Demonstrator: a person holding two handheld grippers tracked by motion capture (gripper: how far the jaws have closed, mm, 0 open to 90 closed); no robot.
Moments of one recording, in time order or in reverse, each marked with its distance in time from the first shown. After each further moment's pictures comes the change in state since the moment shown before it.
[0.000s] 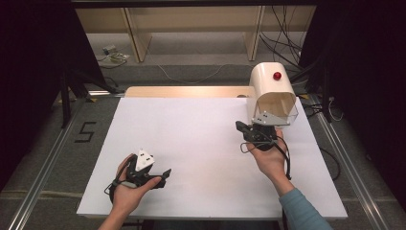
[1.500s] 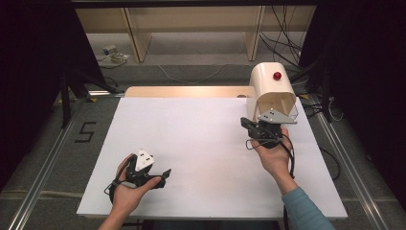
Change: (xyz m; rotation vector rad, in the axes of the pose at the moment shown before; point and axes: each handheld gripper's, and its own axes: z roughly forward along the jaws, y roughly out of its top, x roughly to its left) left arm 0.000 0.000 0.000 -0.003 0.000 -0.003; right arm -0.010 0.005 -0.008 -0.035 -0.028 0.022
